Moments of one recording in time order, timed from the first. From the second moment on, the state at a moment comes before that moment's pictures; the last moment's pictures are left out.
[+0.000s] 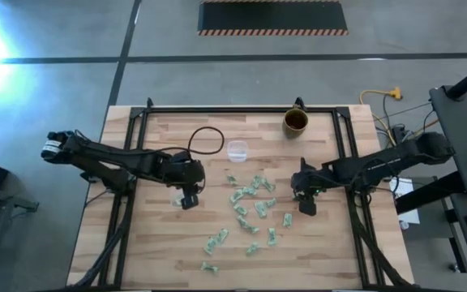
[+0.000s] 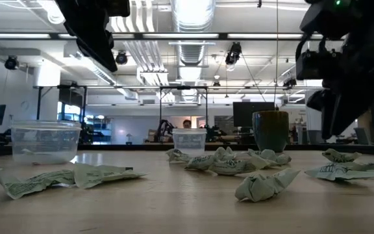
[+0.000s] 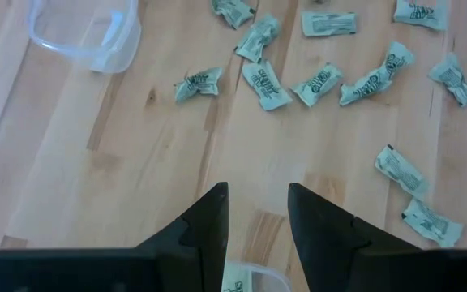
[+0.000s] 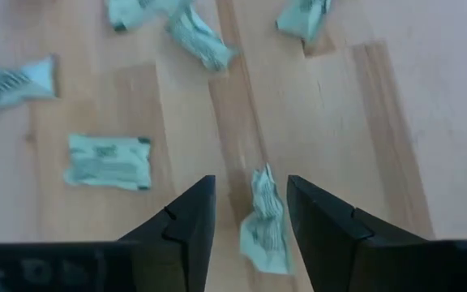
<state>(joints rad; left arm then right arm) -0.17 1.26 1.04 -0.76 -0.17 -0.39 0.15 1.17 0.51 -0.45 -0.02 0.39</state>
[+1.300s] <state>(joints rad) -0.17 1.26 1.04 -0.71 -0.19 -0.39 0.15 1.23 0.59 -0.37 0.06 0.36</state>
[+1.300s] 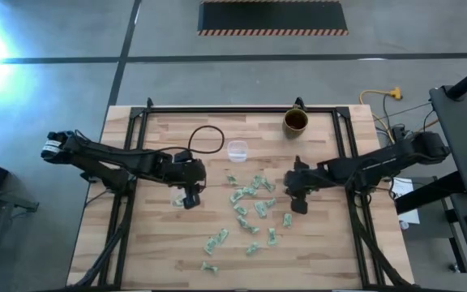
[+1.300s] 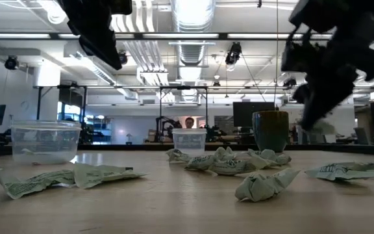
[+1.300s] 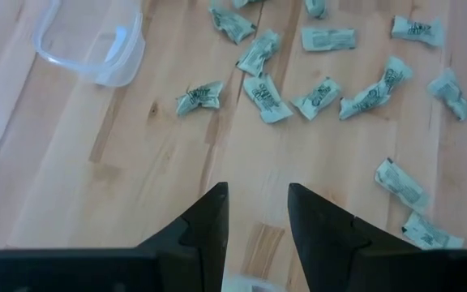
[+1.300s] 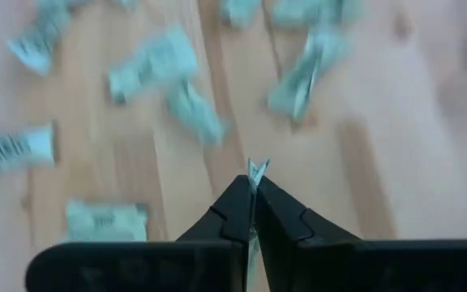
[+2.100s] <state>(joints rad) -0.17 1.26 1.04 -0.67 -0.20 -0.39 -0.14 1.50 0.91 -0.06 0.05 0.08</state>
